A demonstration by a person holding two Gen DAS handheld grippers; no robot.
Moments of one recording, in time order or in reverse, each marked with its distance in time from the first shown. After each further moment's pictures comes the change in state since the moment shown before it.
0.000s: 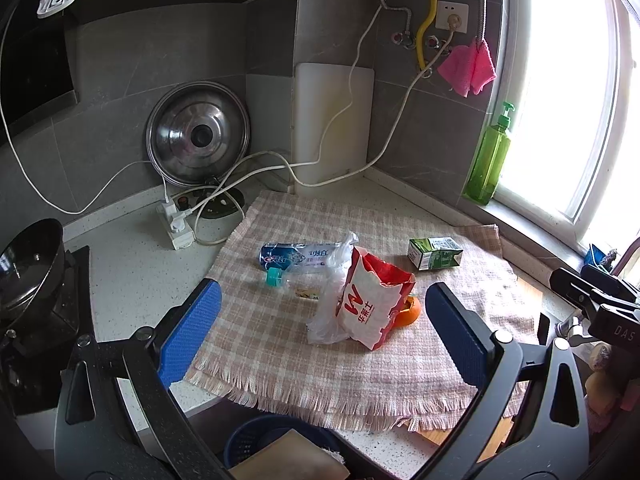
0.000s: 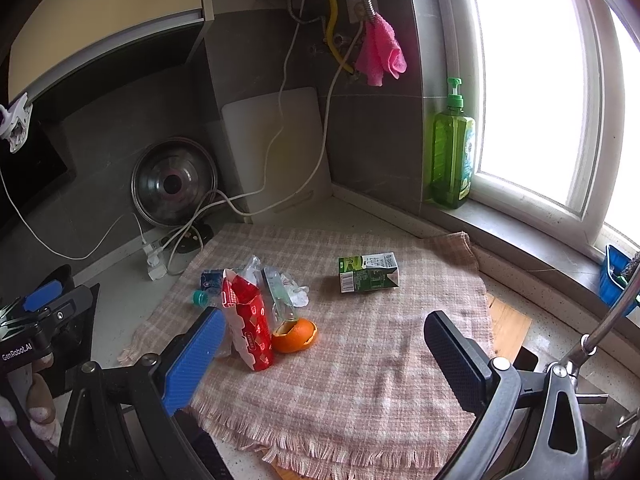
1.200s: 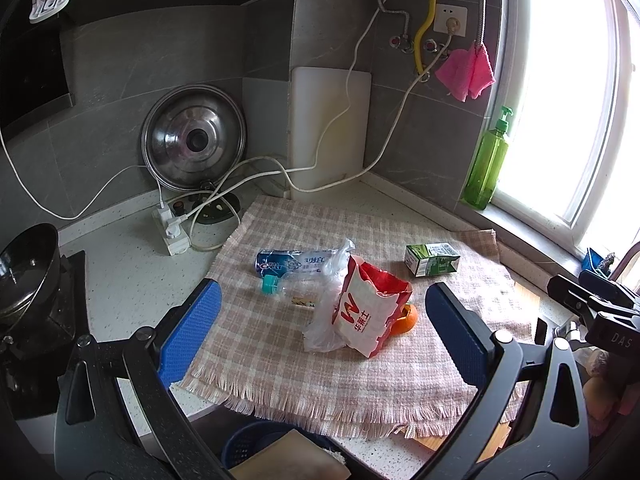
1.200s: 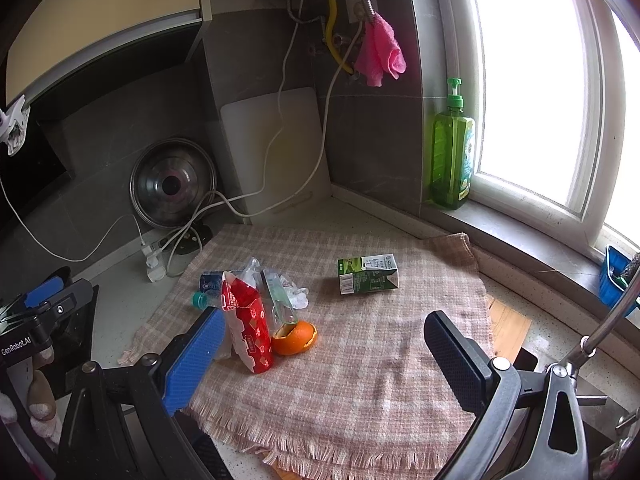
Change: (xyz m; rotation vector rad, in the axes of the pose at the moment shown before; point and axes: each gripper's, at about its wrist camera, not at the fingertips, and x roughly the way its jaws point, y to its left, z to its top) left arm 0.000 -0.001 -0.001 -0.001 -0.004 -0.001; right arm 0.004 0.001 -0.001 -0.001 0.003 -0.003
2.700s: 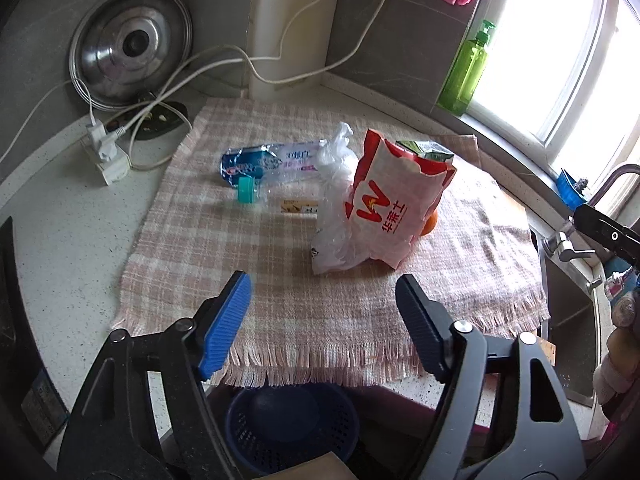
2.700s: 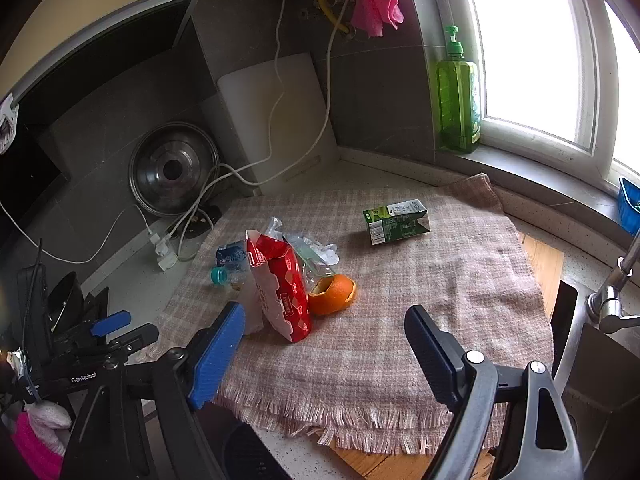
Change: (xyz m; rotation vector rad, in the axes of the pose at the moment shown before) left arm 0.102 0.072 -0.071 0.059 0.297 -0.270; right arm 0.032 0.052 -0.046 0.117 0.081 0.026
